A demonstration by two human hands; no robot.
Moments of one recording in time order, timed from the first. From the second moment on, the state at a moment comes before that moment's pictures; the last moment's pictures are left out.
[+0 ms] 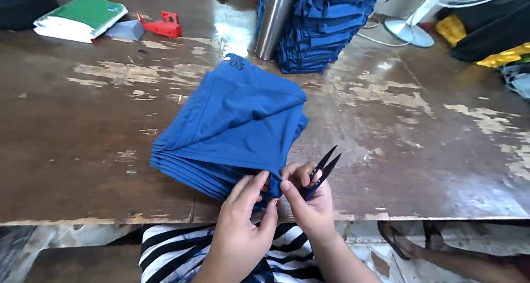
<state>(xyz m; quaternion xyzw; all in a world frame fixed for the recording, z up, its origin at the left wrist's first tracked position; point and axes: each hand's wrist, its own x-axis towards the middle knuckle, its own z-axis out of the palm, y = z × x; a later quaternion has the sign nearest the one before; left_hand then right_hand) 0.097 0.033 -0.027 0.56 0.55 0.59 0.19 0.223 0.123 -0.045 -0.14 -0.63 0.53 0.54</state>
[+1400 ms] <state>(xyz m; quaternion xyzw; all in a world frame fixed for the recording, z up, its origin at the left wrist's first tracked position) 0.077 0.032 -0.021 0.43 0.47 0.72 0.27 0.238 0.115 -0.049 -0.07 -0.64 0.74 0.19</state>
